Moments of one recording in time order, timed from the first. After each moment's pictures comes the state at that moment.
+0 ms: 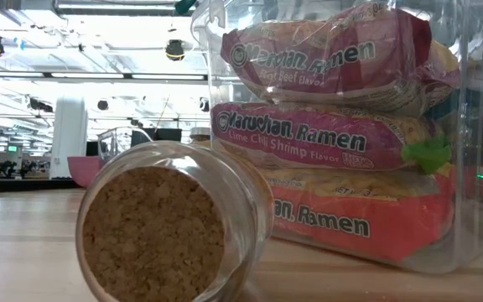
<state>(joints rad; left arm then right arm) -0.09 1.22 1.13 -0.04 -0.76 0.02 -0.03 1.60 1.29 0.45 0.28 0.52</state>
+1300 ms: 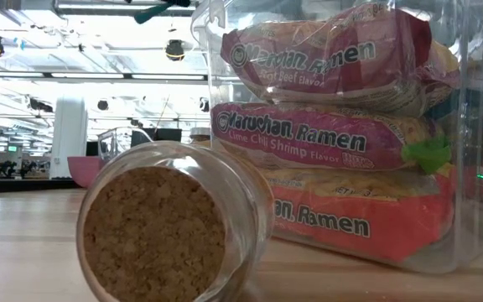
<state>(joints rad) -0.09 1.10 1.13 -0.41 -0.75 -0.10 0.06 1.52 1.29 -0.12 0.21 0.55</state>
